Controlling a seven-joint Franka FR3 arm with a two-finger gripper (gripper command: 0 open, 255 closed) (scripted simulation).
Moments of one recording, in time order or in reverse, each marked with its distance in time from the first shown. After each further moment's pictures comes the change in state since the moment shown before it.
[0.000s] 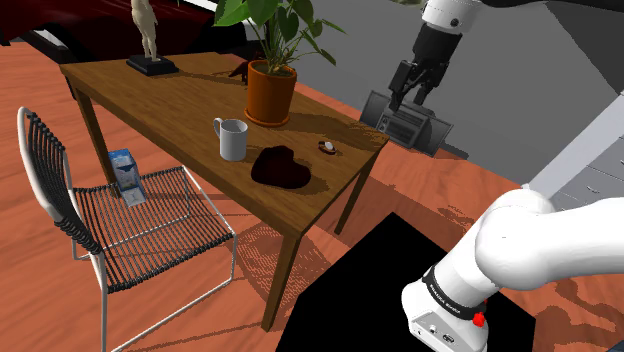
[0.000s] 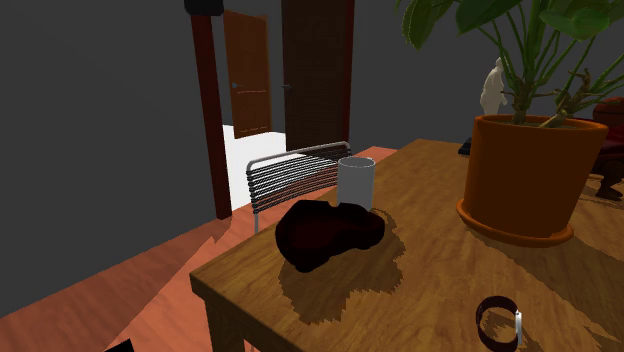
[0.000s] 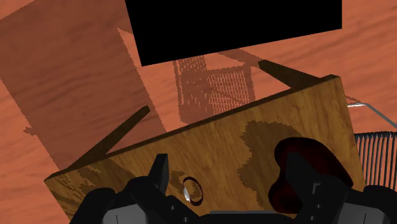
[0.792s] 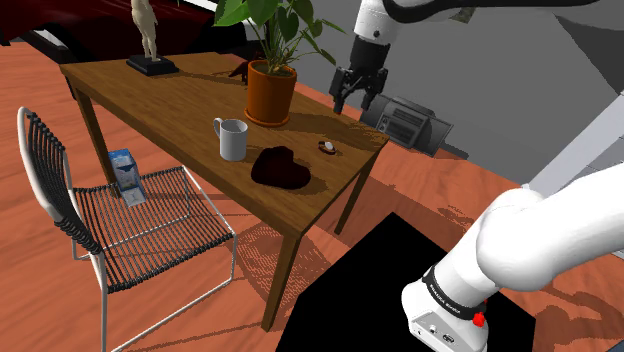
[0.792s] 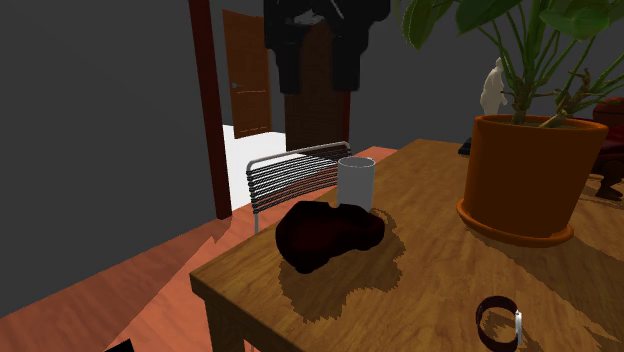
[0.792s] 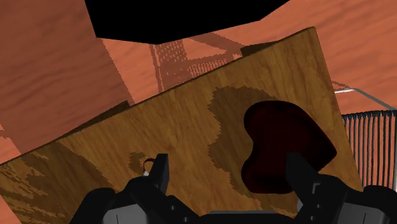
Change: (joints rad) arm 0.031 0.341 0.058 0.117 0.069 0.192 0.116
